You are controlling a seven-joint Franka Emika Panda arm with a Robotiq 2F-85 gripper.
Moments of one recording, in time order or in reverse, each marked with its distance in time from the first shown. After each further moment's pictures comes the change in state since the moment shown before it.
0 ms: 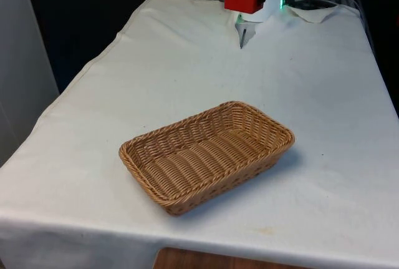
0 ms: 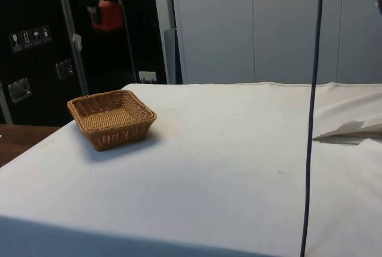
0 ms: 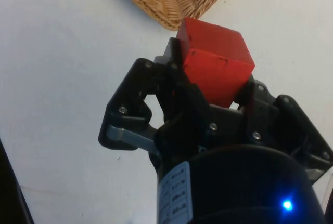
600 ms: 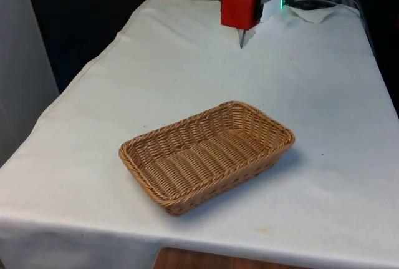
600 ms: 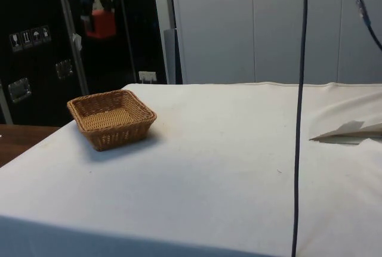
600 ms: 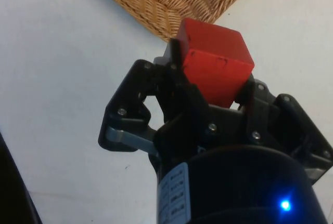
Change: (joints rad) arm -0.008 0.105 -0.013 0.114 0.042 -0.030 -0.020
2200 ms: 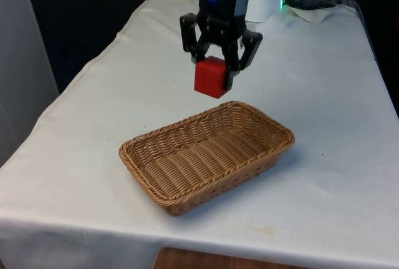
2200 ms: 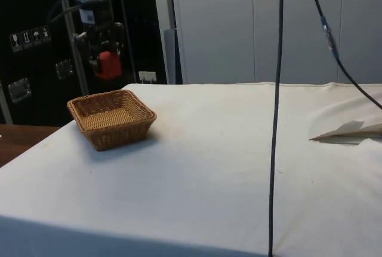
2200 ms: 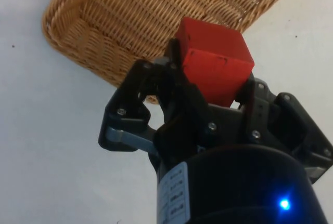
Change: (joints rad) arm -0.021 0.196 -0.050 0.027 0.030 0.167 -0.009
